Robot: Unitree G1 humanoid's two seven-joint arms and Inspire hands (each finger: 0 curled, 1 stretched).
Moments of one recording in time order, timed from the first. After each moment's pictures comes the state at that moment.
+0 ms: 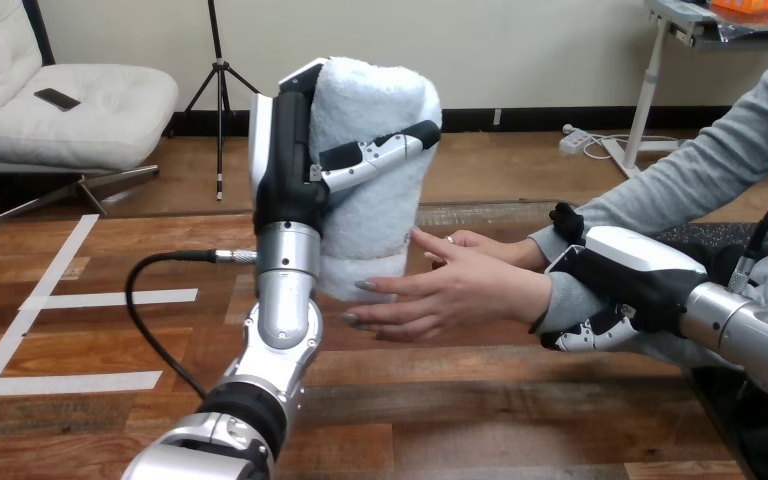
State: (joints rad) left arm -0.83 -0.01 0.03 1.26 0.16 -0.84 0.32; right arm -0.70 -0.63 0.38 1.14 -0.51 -0.69 0.19
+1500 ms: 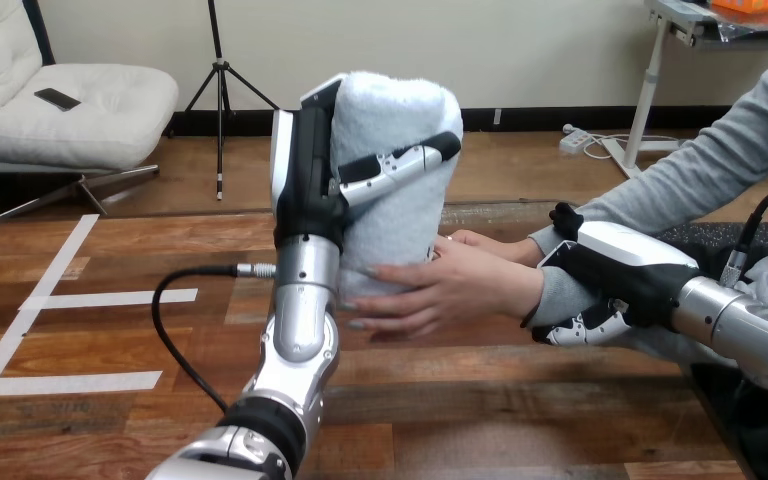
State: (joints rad) left arm -0.80 -0.06 0.05 1.26 0.12 -0.85 0.25; right arm -0.70 -0.62 0.38 1.10 -0.50 -0.66 0.21
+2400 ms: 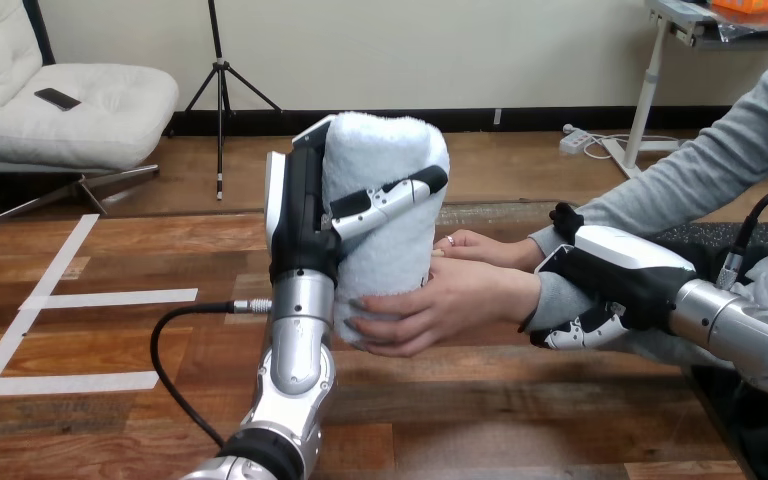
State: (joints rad) left arm -0.73 -0.08 0.05 1.26 0.12 -0.85 0.25; right arm -0.69 -0.61 0.38 1.10 -0.49 -0.65 0.22
